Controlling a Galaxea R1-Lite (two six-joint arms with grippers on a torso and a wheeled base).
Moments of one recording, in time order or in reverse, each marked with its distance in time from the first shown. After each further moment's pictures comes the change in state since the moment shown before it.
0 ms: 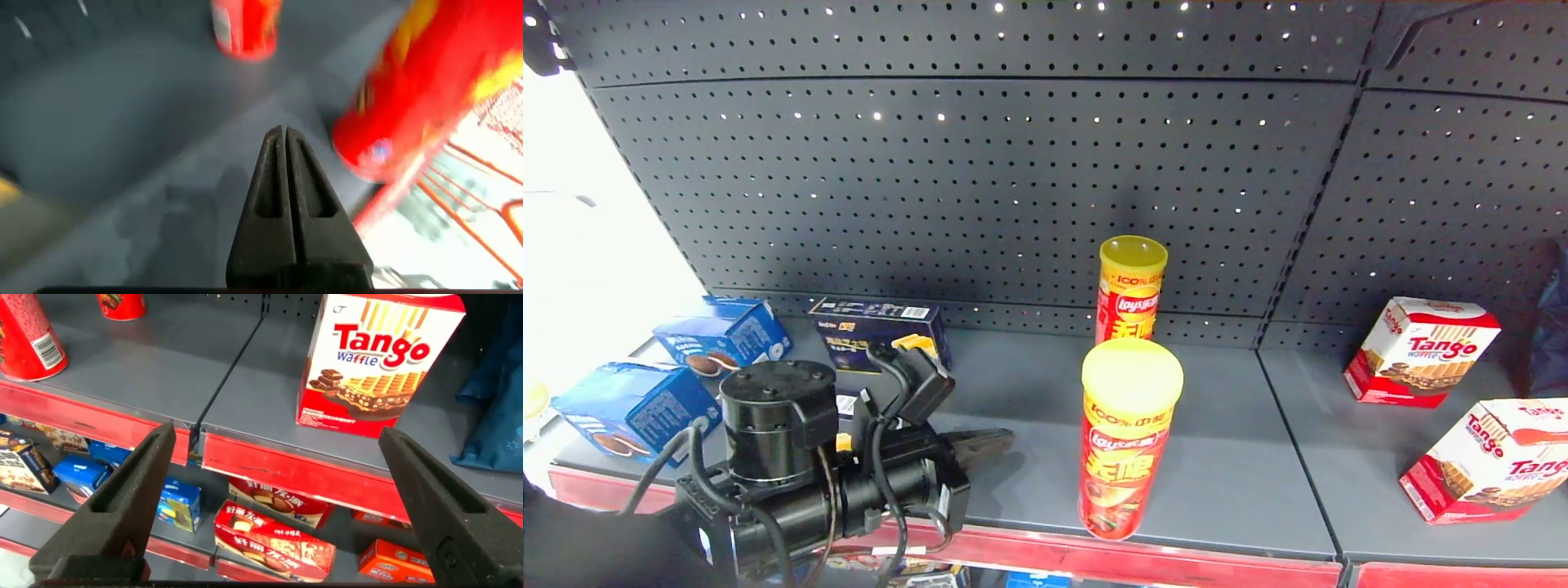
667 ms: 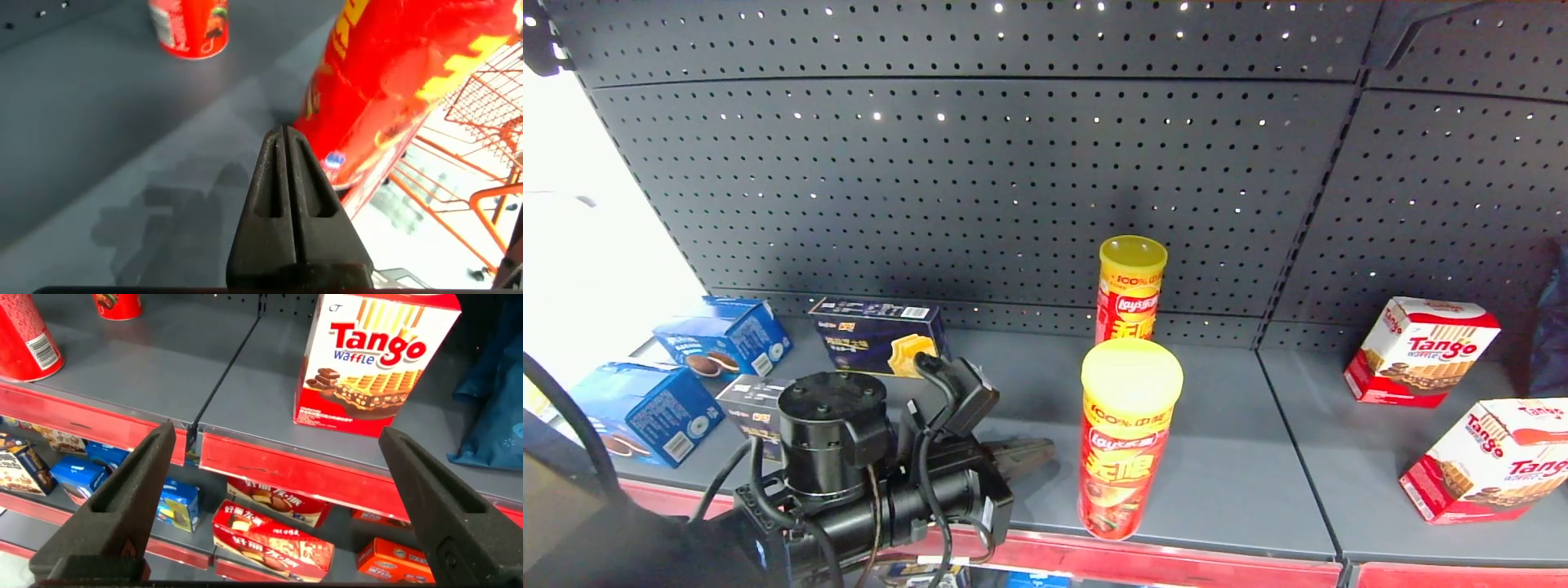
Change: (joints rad) left arm -0.098 0.089 -0.031 -0.099 0.017 -0.038; right arm -0.001 0.001 0.000 0.000 -0.002 0.000
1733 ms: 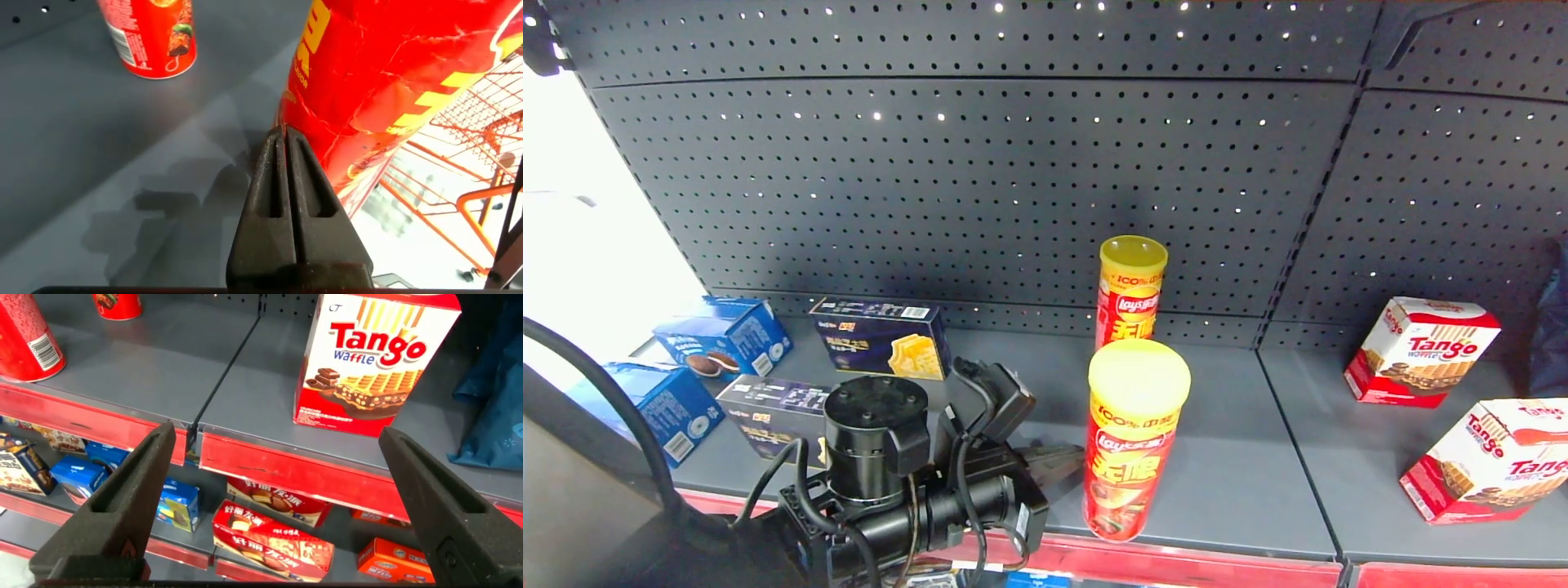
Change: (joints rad) left arm -0.073 0.049 -0.051 -0.008 0.026 -0.026; right arm 0.000 0.000 0.000 0.000 0.000 0.000
